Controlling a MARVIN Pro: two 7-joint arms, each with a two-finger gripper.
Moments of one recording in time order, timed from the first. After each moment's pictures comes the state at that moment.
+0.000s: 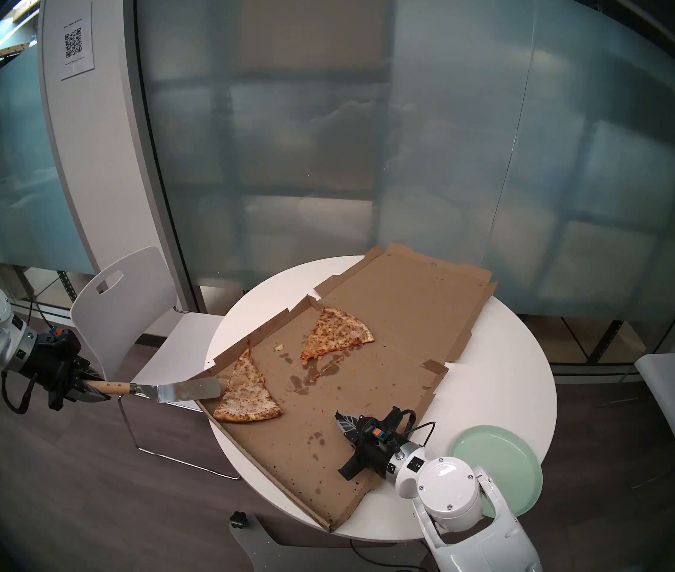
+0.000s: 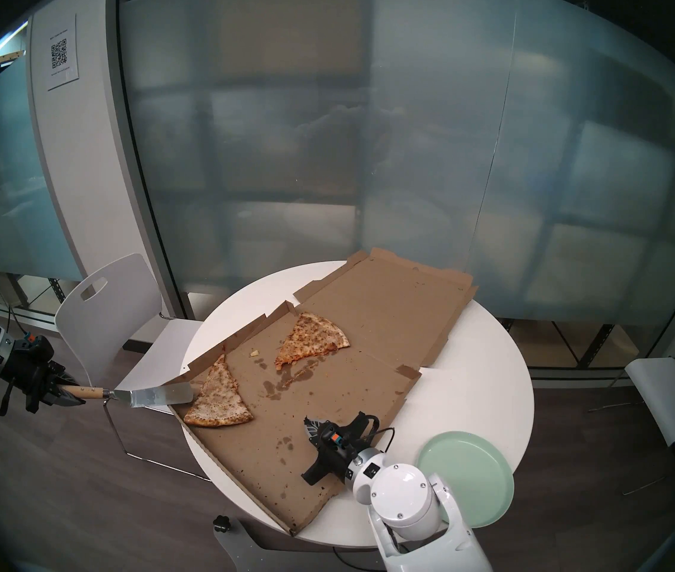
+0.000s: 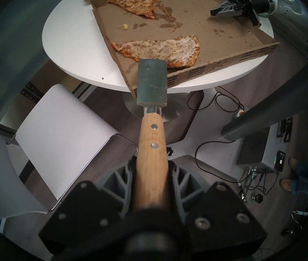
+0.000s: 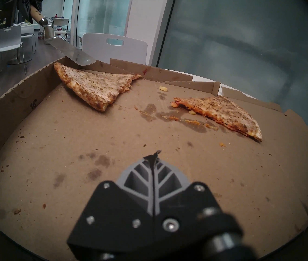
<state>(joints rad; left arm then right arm) 1.76 -0.44 -1.92 -1.45 -0.04 0.23 -1.48 -1.94 -1.48 1.33 -1.85 -0.44 0.15 0.49</state>
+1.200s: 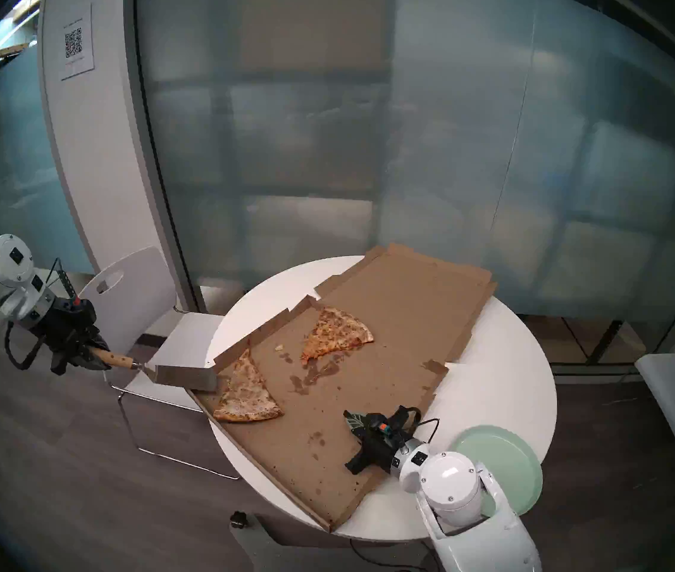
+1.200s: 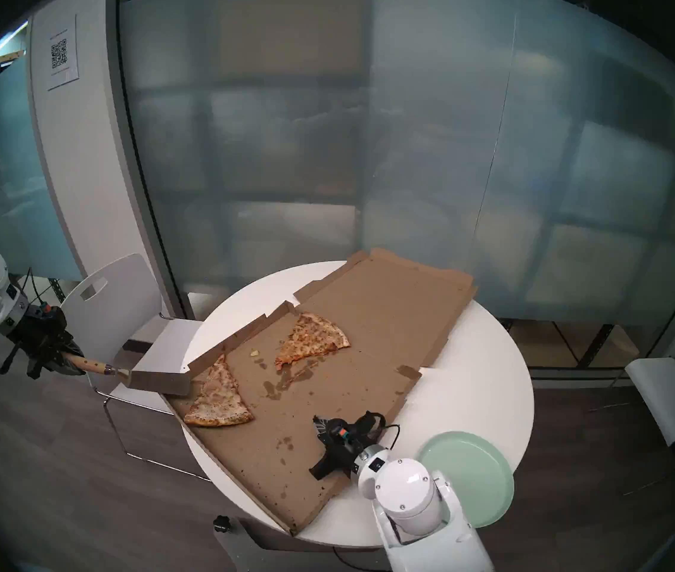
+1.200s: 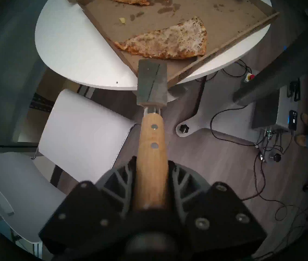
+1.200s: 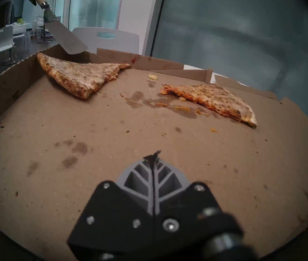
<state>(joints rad) 1.39 -0.30 -1.52 -1.46 0.03 0.19 -1.47 -1.91 -1.49 1.36 -1.80 -0.42 0.16 0.48</state>
